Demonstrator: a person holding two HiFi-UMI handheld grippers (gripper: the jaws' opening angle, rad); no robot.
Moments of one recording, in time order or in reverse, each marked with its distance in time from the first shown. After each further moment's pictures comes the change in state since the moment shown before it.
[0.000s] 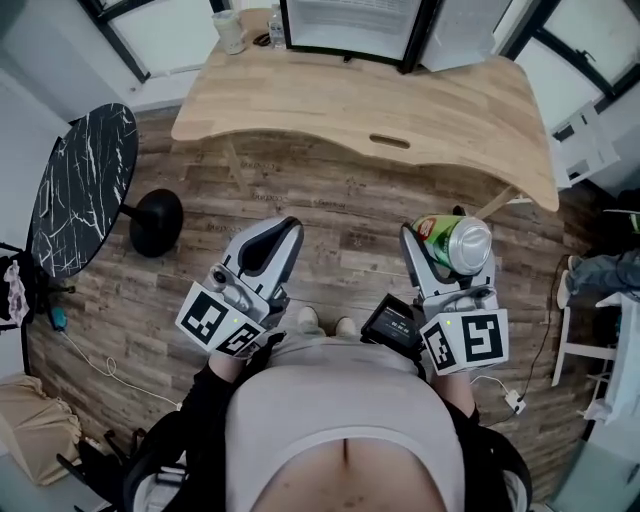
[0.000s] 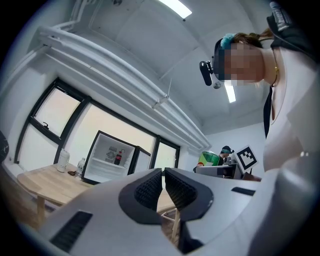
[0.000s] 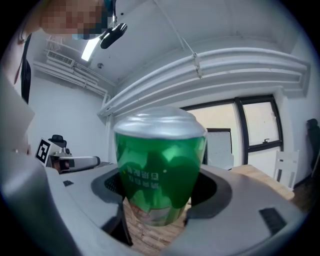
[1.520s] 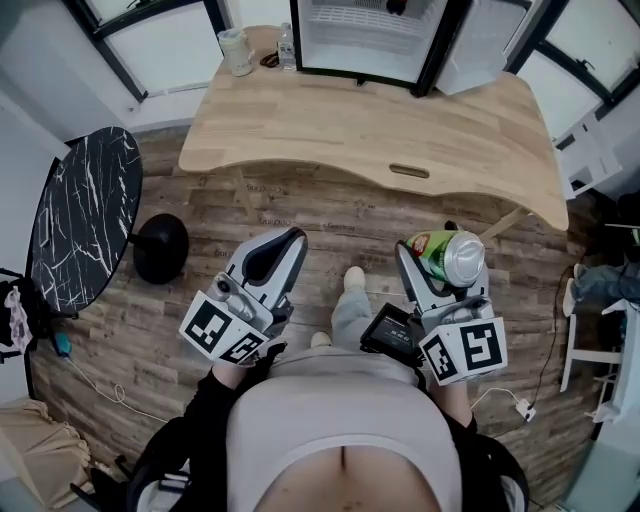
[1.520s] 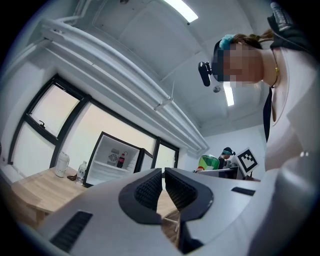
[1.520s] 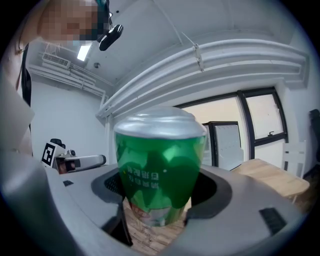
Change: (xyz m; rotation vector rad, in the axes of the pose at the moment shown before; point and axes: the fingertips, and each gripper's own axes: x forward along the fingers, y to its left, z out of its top) left arm 0.006 0.088 0.015 0.002 -0.026 -0.053; right arm 0.081 0.038 -0.011 0.050 -0.002 0.013
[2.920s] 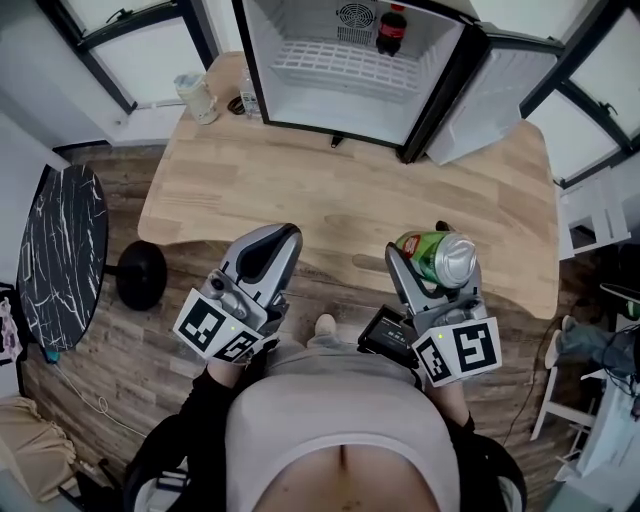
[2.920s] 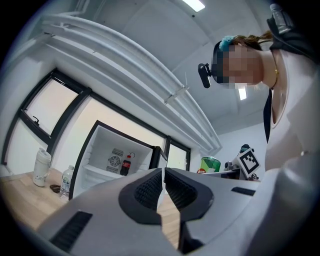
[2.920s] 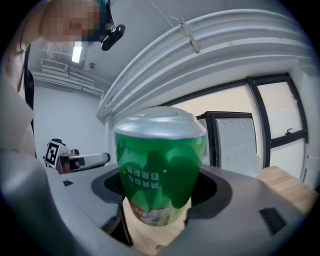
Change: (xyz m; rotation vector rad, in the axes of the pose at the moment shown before) left arm 0.240 0.130 -0.020 0.012 -0.025 0.071; right arm 0.202 -0.191 0.018 -0.004 0.016 0.103
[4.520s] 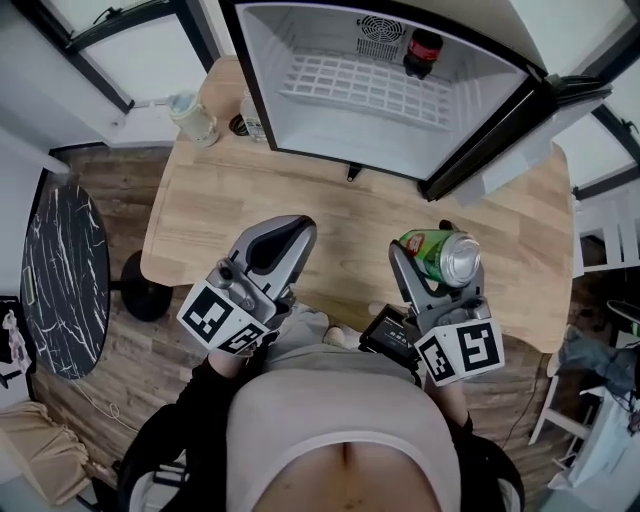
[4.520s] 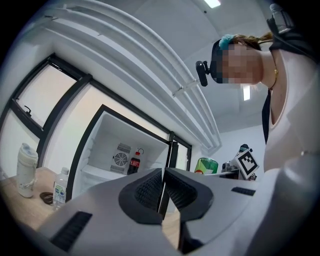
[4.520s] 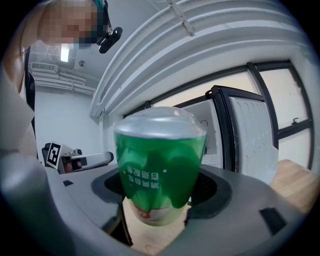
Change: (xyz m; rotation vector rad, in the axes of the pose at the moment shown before) left arm 0.084 0.116 -0.006 -0.032 0.053 -0.053; right arm 0.135 -0.039 -0.011 0.061 0.041 -0.011
